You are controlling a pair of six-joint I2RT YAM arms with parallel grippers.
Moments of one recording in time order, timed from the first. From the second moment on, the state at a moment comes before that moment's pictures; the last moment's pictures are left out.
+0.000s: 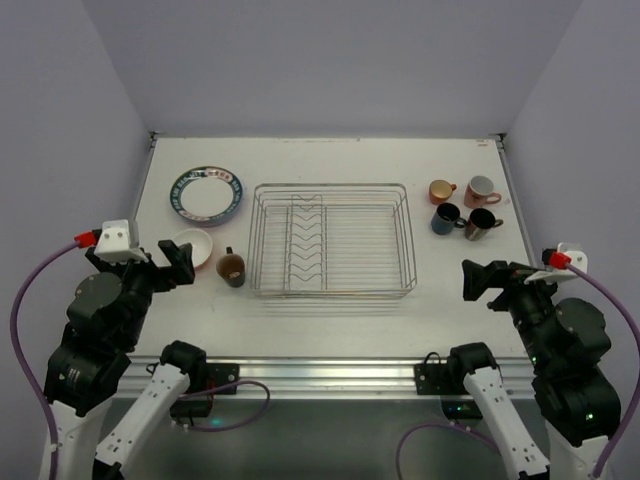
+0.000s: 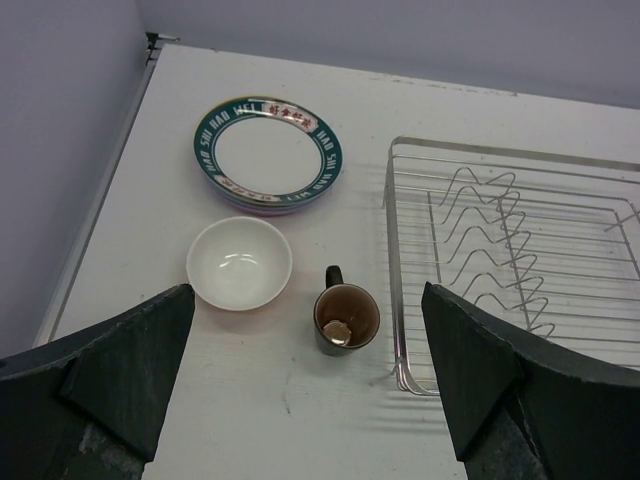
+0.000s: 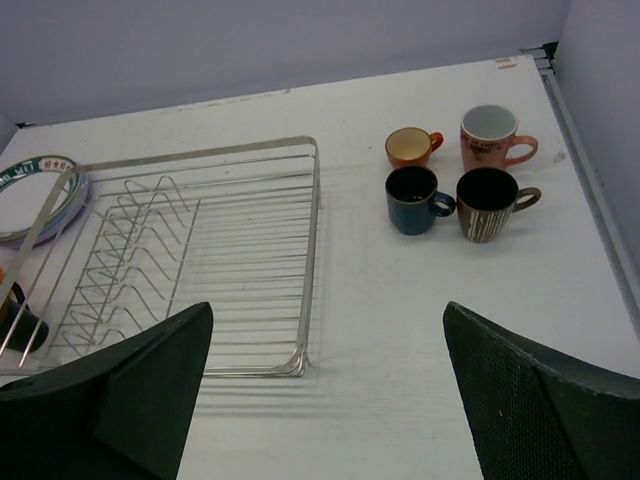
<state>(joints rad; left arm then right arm) -0.35 0.40 1.04 -0.85 -0.34 -0.22 0.19 0.34 1.11 -0.94 0.11 0.24</state>
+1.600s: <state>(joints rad) -0.35 0.27 1.06 -0.88 -0.42 -0.15 0.19 0.21 1.01 -0.89 0.16 0.16</state>
